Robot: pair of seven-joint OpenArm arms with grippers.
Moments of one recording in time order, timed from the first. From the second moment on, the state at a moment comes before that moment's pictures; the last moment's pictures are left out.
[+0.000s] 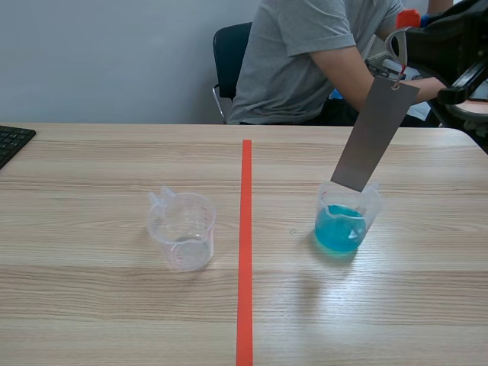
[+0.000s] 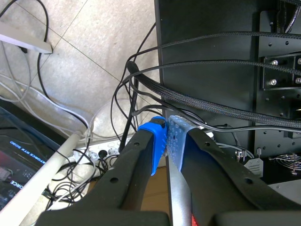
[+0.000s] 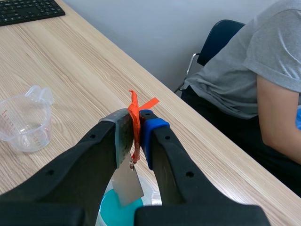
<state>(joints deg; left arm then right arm) 52.0 -27.9 -8.4 64.9 -20.0 -26.6 -8.6 -4.5 47.9 3.4 110.3 41.4 31.4 -16.8</state>
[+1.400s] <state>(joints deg) 39.0 -56.3 -13.8 96.3 -32.0 -38.4 -15.3 -4.5 47.9 3.4 110.3 41.3 31.4 -17.1</state>
